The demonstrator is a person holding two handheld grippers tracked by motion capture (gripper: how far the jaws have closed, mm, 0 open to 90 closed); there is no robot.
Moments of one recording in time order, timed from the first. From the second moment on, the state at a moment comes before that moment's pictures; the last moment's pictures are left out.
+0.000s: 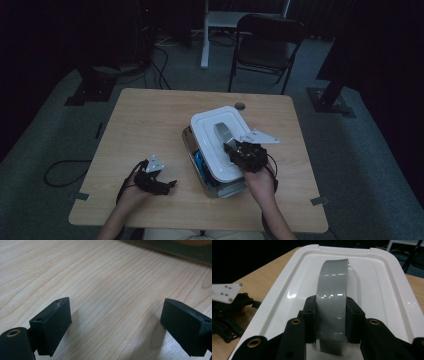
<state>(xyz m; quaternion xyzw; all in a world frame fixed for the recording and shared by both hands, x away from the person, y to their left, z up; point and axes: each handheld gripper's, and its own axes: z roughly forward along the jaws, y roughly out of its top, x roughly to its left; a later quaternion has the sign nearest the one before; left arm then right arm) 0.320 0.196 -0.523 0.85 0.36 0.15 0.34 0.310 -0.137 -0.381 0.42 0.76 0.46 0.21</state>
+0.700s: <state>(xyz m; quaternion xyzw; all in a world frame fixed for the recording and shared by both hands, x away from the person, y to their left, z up) 0.319 0.195 -0.523 0.85 0.36 0.15 0.34 0.301 -0.112 -0.397 0.41 0.77 0.44 0.19</state>
